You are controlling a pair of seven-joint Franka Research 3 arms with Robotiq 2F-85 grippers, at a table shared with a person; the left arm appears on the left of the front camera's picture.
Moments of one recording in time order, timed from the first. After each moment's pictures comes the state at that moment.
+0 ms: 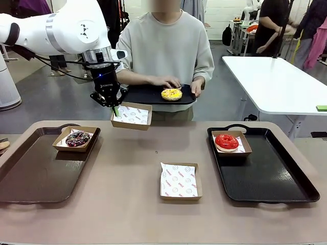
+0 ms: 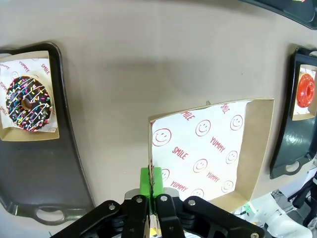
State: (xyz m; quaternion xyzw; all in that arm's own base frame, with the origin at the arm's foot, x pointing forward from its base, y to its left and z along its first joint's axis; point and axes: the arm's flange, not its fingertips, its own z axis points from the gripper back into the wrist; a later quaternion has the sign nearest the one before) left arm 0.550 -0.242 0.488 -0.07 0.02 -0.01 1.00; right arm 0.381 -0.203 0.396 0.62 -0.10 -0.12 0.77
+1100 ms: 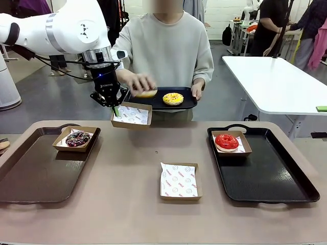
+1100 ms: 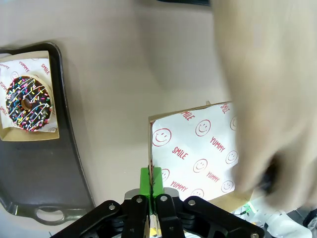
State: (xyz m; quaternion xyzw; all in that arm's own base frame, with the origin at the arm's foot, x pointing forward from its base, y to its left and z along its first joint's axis) left arm 0.550 -0.242 0.488 -0.07 0.02 -0.01 1.00; right arm 0.380 -0.202 0.394 0.62 -0.10 -0.12 0.77
